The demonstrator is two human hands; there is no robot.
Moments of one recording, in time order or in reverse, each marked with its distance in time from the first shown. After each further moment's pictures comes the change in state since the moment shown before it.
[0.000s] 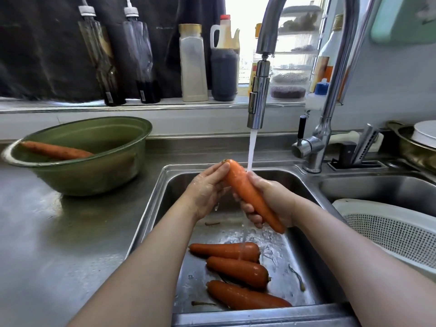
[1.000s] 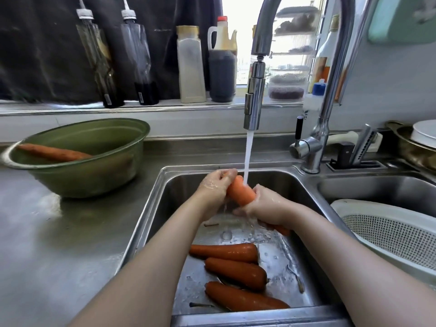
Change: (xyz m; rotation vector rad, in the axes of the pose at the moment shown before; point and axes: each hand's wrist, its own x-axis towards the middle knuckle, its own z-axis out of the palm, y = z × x) left_hand 0.003 -0.002 0.029 0.426 0.141 -0.048; right_hand 0.014 0.012 -0.009 -0.613 0.329 0.027
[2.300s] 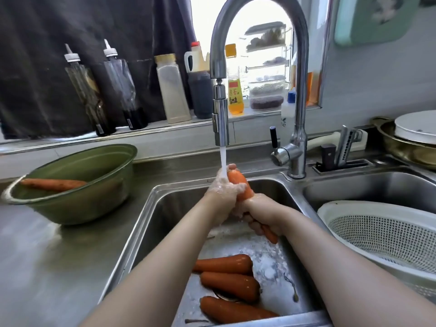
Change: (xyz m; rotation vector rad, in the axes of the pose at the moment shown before) left_hand 0.003 0.030 0.064 0.096 0.057 0.013; right_hand -0.007 0.013 -0.022 0.451 -0.092 0.013
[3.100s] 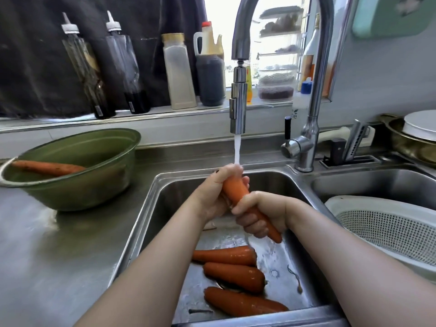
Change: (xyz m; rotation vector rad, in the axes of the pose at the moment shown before) left_hand -0.013 -0.011 -0.045 -0.574 -0.255 -0.178; right_hand 0.001 -0.009 0.008 0.103 -0.549 0.204
